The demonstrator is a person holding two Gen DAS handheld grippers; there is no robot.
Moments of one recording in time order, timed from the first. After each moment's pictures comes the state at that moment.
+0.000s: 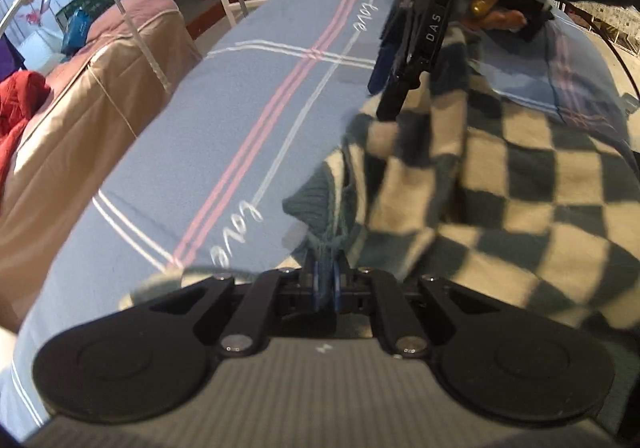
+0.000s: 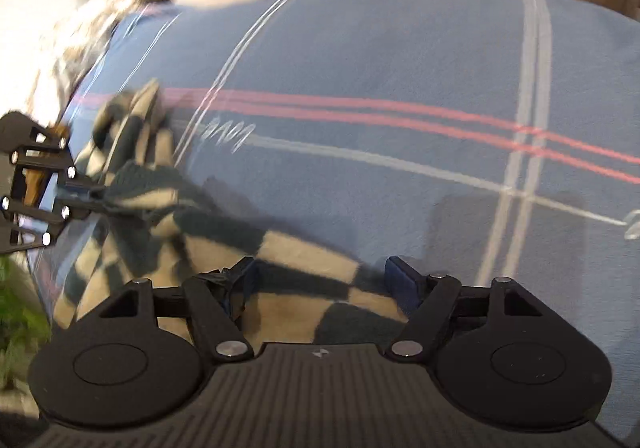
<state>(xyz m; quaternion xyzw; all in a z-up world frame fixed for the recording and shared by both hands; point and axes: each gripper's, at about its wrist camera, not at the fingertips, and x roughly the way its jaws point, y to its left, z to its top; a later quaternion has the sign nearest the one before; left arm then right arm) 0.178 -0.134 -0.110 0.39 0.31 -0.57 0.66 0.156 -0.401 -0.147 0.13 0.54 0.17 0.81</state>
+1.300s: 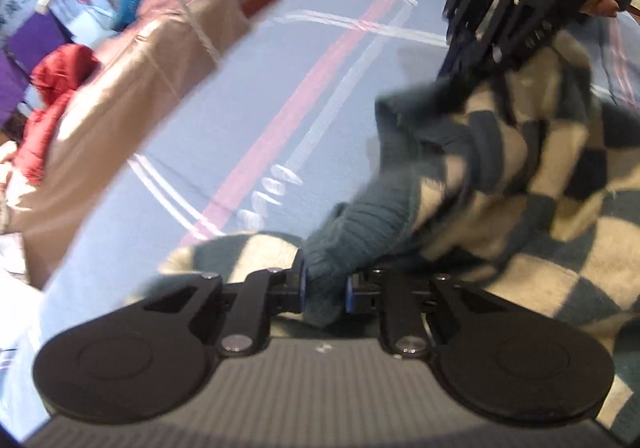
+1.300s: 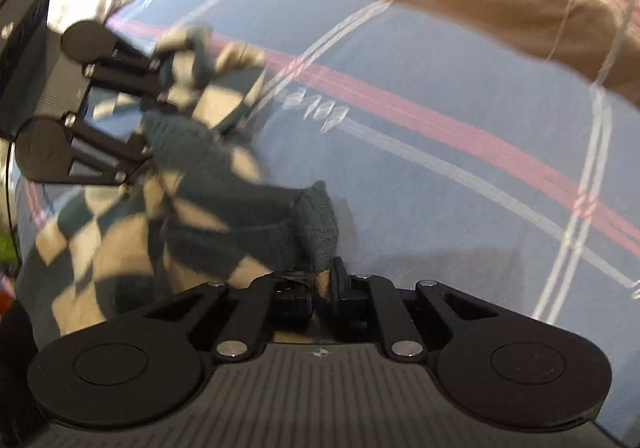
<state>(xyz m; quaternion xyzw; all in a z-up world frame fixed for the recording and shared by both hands) 0.202 -0.135 -0.115 0.40 0.30 -0.48 0.72 0.140 -0.339 -0.117 0.00 0.47 0.17 0.87</state>
